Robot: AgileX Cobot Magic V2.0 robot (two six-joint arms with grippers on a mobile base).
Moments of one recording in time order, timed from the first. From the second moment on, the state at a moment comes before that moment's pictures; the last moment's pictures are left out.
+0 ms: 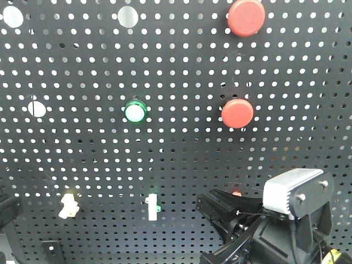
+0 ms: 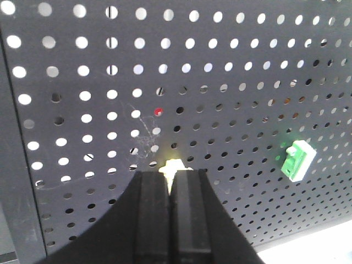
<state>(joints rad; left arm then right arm) -0.37 0.73 -0.62 -0.09 0.13 -0.03 0.69 1.13 -0.65 0.05 -0.34 0.12</state>
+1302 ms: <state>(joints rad) -0.02 -0.01 0.03 0.01 0.09 0.00 0.69 1.13 -0.65 0.05 -0.35 0.12</state>
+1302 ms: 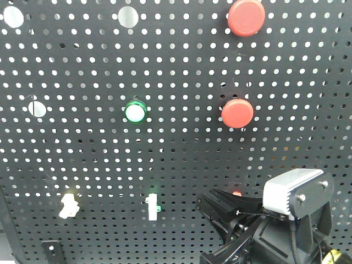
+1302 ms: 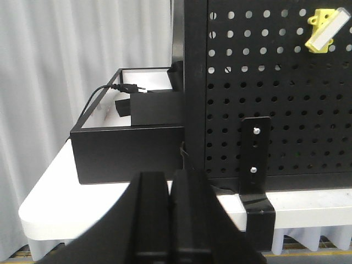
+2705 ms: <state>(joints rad) -0.02 -0.01 0.03 0.01 0.09 0.00 0.04 -0.01 0.03 -0.09 0.21 0.05</state>
